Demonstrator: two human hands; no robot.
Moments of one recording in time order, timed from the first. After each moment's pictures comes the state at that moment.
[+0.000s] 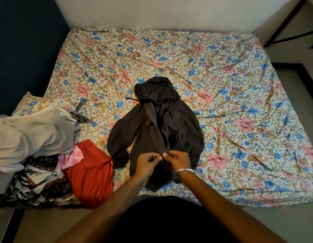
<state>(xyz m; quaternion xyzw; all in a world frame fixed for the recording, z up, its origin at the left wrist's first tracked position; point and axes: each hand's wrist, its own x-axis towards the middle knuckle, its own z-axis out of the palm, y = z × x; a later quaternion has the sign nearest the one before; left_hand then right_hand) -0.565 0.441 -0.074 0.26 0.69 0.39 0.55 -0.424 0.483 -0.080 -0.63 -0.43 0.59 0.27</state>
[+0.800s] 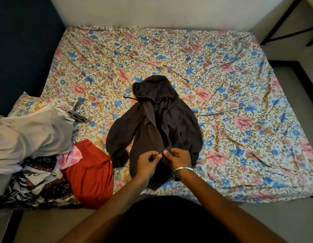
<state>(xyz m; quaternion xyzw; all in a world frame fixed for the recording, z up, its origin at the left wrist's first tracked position) -0.560 0.437 -0.072 0.27 0.69 0.40 0.53 -0.425 0.481 -0.081 -0.65 -0.44 0.55 0.29</state>
